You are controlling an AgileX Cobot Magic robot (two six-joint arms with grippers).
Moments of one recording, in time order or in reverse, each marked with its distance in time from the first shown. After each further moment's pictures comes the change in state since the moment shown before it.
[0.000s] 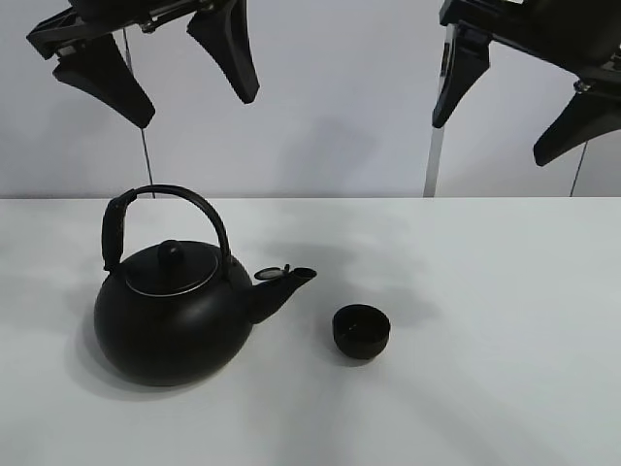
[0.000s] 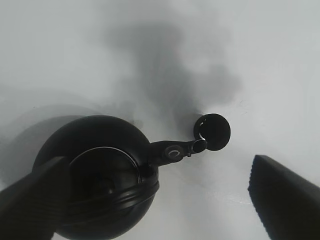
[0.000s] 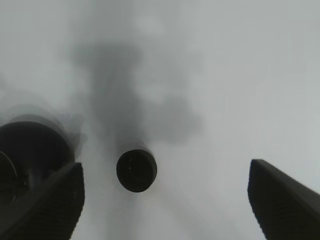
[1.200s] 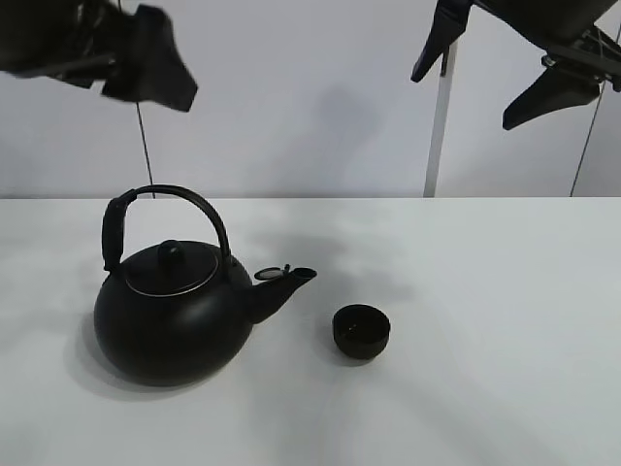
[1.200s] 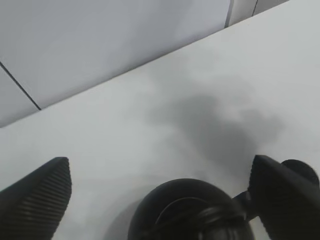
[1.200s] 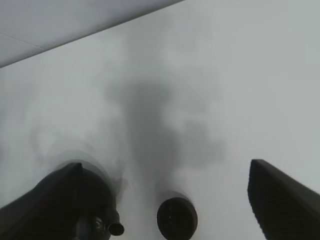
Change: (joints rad) left arm -0.066 -0.319 0.551 0.392 -0.698 -0.008; right arm 0.000 0.000 0.000 0.077 -0.180 0.000
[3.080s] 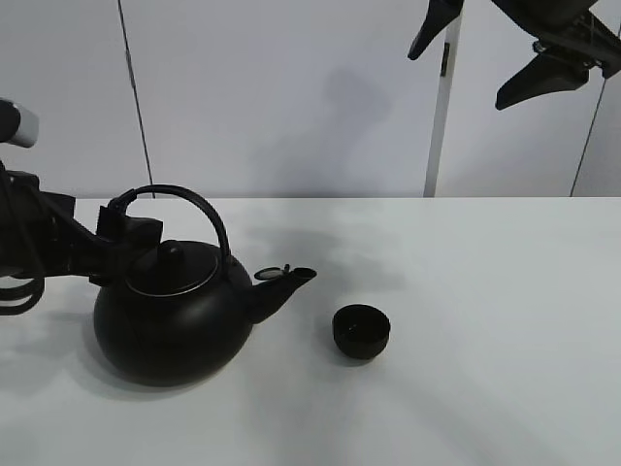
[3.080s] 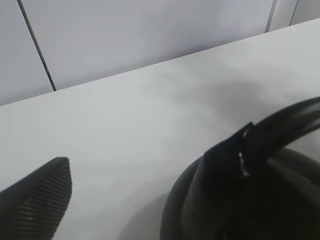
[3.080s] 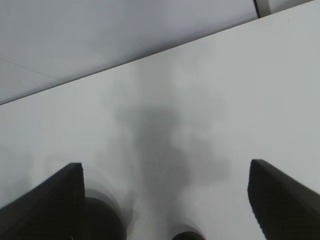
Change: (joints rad) left arm 0.171 0.366 0.540 -0.033 -1.195 0.107; right arm 0.000 0.000 0.000 0.004 -0.108 0.000
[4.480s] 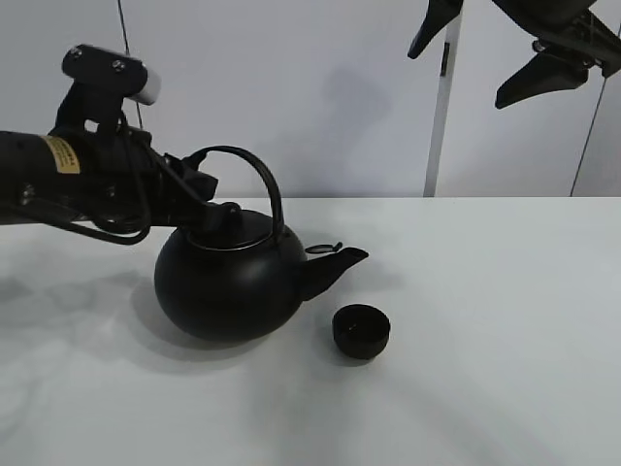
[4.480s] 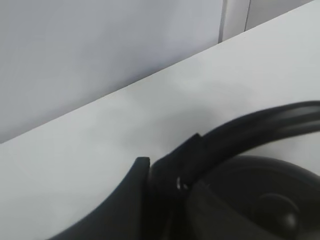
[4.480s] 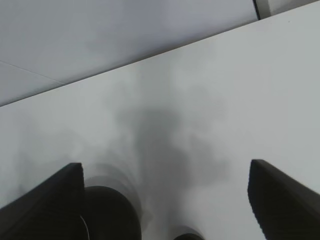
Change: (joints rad) left arm -0.097 0.054 -0.291 0.085 0.248 -0.013; right arm 0.000 0.000 0.000 0.000 -0.005 0.000
